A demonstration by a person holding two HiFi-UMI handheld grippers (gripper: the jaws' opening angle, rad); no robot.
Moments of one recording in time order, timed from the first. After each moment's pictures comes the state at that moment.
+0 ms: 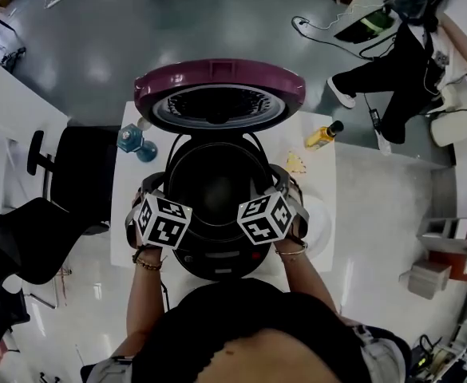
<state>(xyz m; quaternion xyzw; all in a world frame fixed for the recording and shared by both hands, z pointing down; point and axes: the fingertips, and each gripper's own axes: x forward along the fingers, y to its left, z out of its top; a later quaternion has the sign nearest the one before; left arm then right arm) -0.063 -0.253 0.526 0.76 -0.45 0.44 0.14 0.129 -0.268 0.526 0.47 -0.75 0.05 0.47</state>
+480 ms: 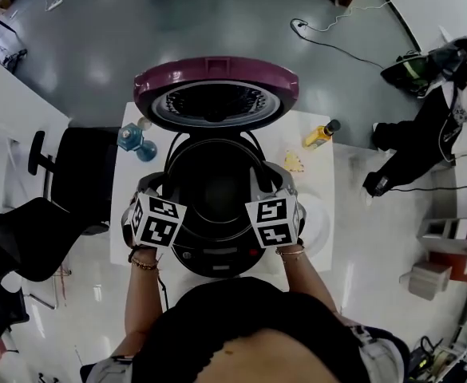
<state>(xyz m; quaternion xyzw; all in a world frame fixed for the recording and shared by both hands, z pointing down) -0.065 -0.248 0.507 0.77 -0.46 0.41 0.15 0.120 -0.267 0.477 0.51 -0.80 0.09 0.30</state>
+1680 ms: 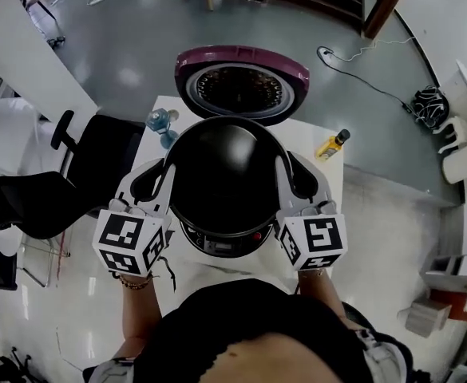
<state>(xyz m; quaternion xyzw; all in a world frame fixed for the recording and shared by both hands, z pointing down) -0.067 -0.165 0.333 0.81 -0.57 0.13 0.11 0.129 -0.198 0.321 0.49 -0.87 0.04 0.06</state>
